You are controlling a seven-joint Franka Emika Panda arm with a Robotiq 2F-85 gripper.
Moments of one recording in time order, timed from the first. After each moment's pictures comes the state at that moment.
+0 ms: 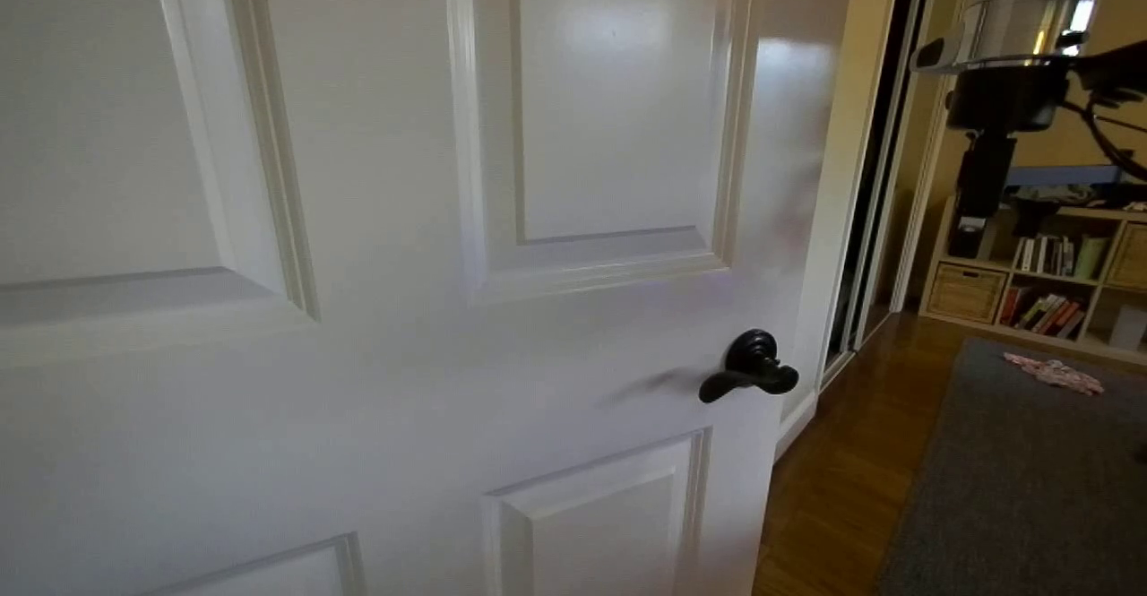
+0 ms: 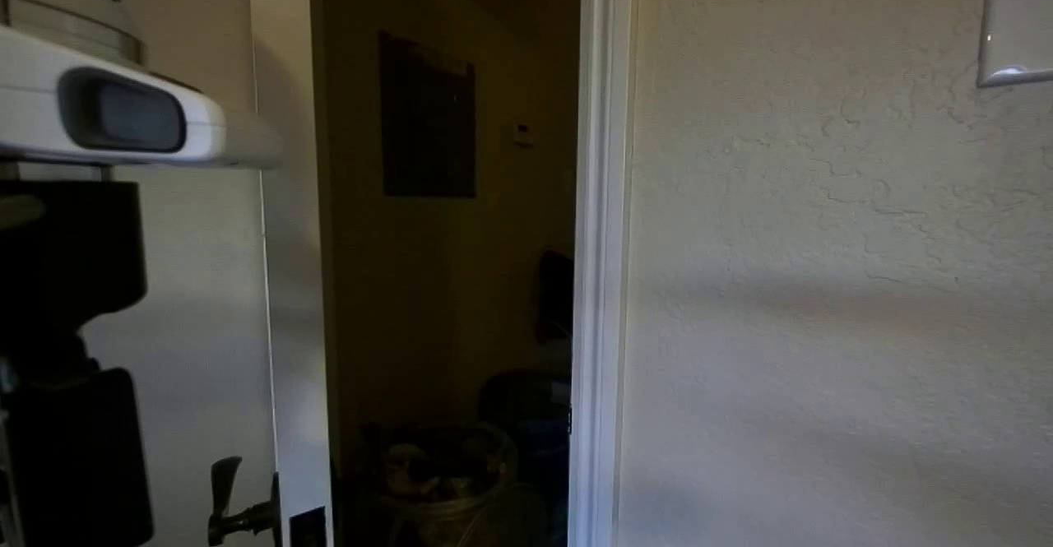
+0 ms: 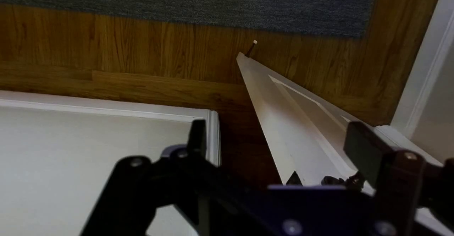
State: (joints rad) arm -0.03 -0.31 -0.17 -2.51 -0.01 2.23 -0.27
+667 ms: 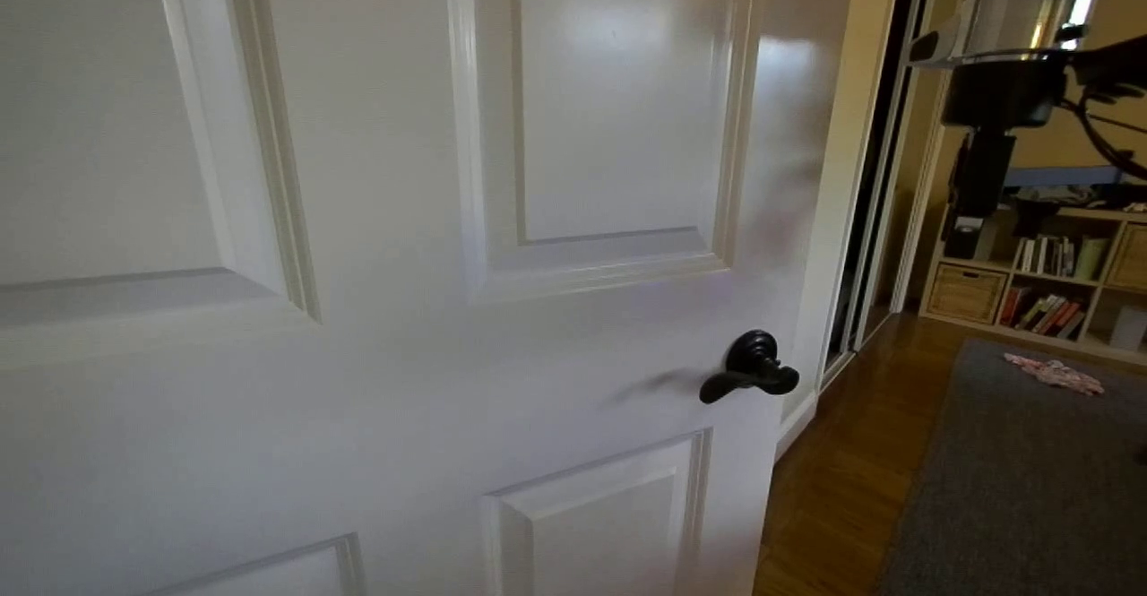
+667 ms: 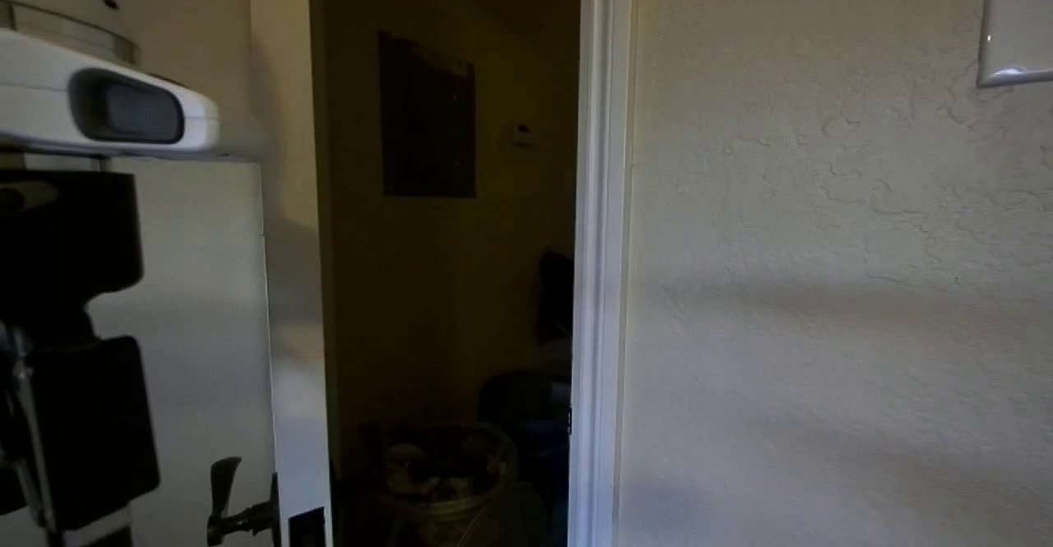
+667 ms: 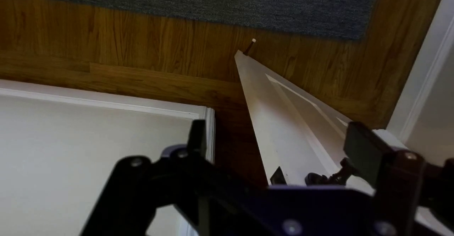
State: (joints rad) arm -0.03 -0.32 -0.12 -2.51 -0.01 2.23 -0.26
